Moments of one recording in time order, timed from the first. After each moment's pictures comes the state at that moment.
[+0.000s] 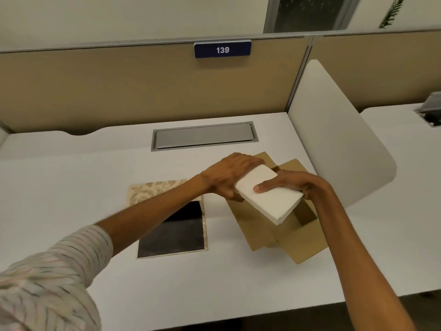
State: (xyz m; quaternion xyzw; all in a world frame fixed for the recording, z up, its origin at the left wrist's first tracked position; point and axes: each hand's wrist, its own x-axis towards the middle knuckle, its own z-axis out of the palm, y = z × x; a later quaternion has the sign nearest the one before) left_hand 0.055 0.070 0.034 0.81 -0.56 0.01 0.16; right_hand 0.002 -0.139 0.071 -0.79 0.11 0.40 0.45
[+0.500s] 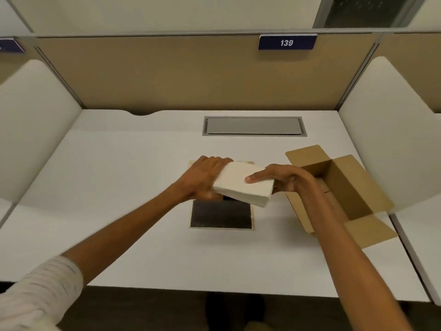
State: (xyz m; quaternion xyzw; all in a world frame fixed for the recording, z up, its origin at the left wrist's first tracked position) left_hand -0.015 0.291 0.010 0.93 -0.34 0.00 0.14; right_hand -0.006 0.037 0.048 -0.74 0.12 0.40 0.52
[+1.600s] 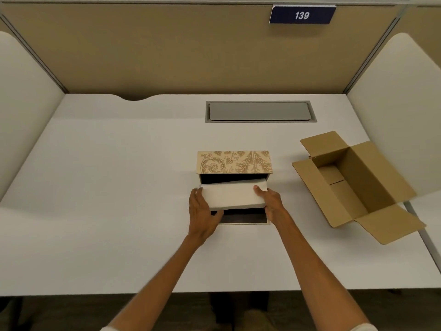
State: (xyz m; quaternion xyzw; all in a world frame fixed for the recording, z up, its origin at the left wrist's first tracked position) left_hand -0.090 0.317 -0.147 0.90 0.06 -0.06 0.43; right_hand -0.039 0.103 -0.138 -0.58 0.35 0.15 0.72
